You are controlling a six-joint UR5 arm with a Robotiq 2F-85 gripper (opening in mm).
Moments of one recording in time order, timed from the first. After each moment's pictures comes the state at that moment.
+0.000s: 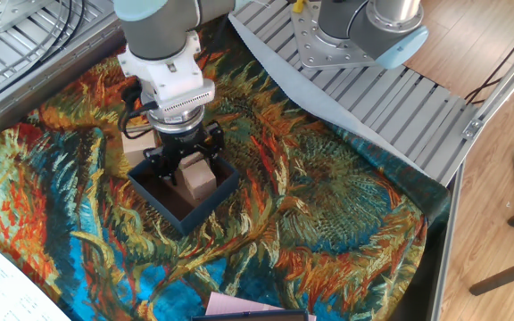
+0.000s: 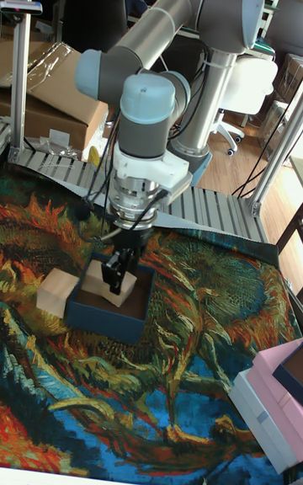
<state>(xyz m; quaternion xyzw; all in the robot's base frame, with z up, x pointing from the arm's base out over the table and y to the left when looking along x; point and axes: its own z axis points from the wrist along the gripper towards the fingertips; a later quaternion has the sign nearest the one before) 0.535 -0.020 0.063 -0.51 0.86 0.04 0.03</state>
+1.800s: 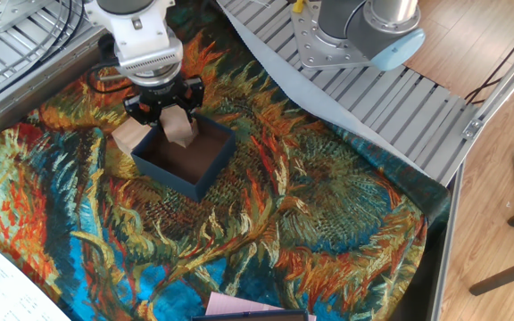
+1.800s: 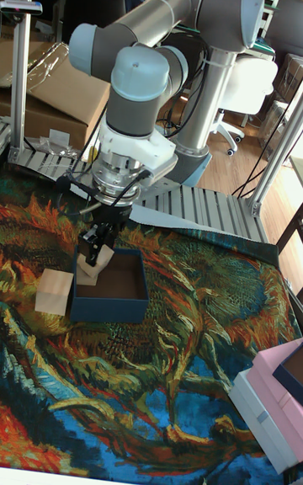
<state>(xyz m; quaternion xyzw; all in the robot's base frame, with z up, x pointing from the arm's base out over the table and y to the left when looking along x) 0.499 -0.075 0.090 -0.50 0.87 0.01 -0.03</state>
